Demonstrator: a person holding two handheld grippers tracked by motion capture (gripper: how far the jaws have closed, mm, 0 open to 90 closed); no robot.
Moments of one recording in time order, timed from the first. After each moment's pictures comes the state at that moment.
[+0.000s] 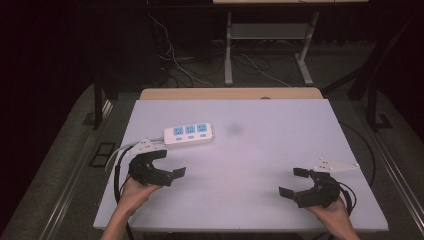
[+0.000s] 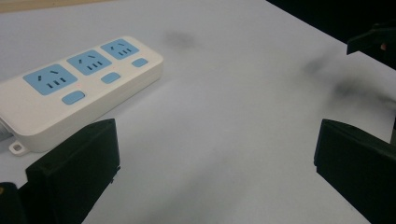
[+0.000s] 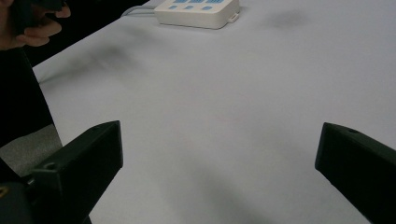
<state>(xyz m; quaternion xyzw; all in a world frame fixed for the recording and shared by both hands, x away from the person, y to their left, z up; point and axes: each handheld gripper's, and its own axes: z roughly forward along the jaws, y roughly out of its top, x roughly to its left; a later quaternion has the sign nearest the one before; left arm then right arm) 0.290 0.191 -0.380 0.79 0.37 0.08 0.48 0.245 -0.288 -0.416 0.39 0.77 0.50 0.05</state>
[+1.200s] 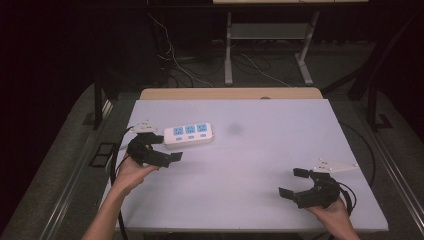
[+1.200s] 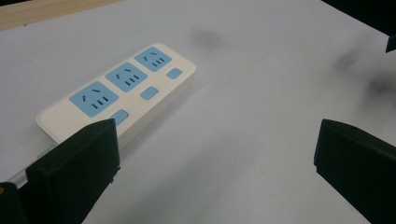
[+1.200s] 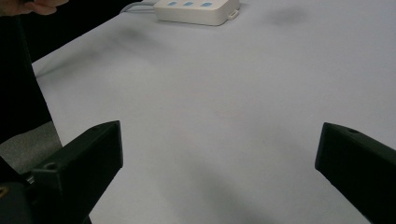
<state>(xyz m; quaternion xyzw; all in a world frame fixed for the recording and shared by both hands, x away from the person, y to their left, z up) 0.333 0.196 -0.359 0.81 0.37 0.09 0.44 0.244 -0.287 -0.417 0.39 0.77 0.50 0.05</state>
